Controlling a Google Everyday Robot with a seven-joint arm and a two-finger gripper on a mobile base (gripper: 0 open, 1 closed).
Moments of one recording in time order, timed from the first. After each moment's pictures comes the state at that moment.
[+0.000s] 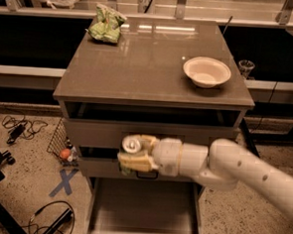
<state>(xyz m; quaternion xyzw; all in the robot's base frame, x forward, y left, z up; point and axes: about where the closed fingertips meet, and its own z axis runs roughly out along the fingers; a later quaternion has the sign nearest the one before) 0.484 0.039 0.726 -0.42 0.62 0.44 0.49</state>
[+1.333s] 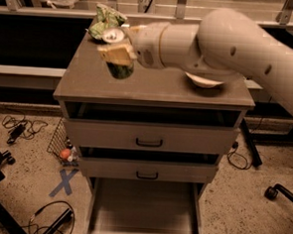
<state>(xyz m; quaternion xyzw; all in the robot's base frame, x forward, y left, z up) 0.604 0.080 0.976 -0.45 0.65 0.26 0.55</state>
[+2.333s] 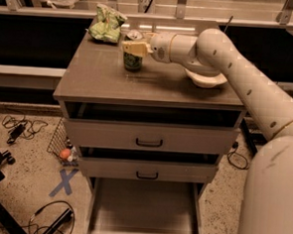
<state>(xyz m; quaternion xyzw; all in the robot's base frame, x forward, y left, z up) 0.782 0.044 0.900 -0.39 0.64 0.34 0.56</state>
